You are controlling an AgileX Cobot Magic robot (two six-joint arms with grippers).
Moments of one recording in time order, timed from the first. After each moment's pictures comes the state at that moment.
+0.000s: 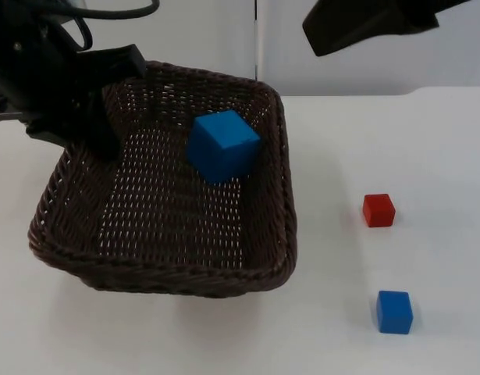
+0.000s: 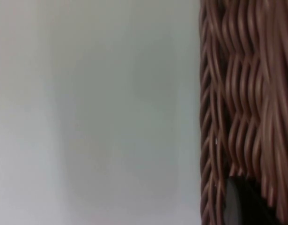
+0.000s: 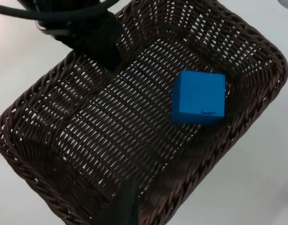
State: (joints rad) right arm 0.72 1.35 -1.14 0.14 0.61 -0.12; left arm -0.17 1.75 -1.18 -0.42 0.83 0.05
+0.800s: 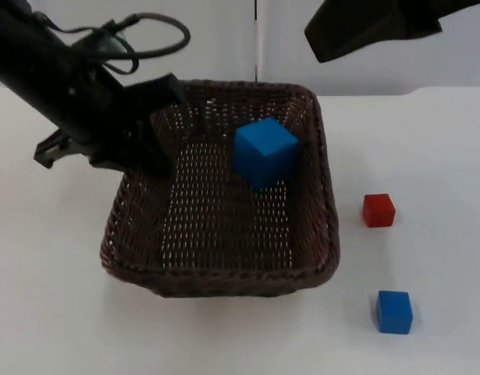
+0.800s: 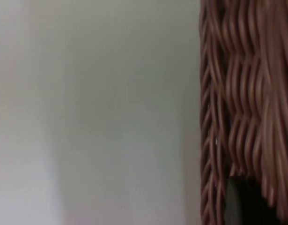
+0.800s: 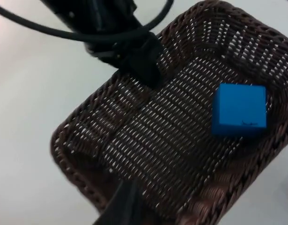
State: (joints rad) right arm 0.72 1.35 -1.14 0.14 0.64 -0.12; left arm -0.18 1.94 -1.18 -0.77 0.71 0.37
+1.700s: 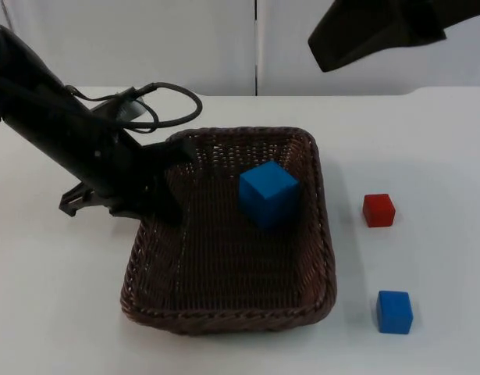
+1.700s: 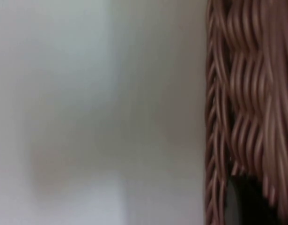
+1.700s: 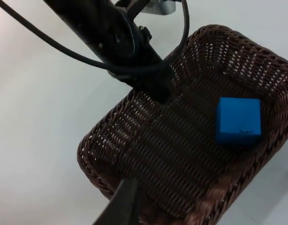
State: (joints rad) right arm 0.72 1.35 -1.14 0.14 0.66 -0.10; left arm -0.18 2.12 -1.18 -0.91 0.65 0.55
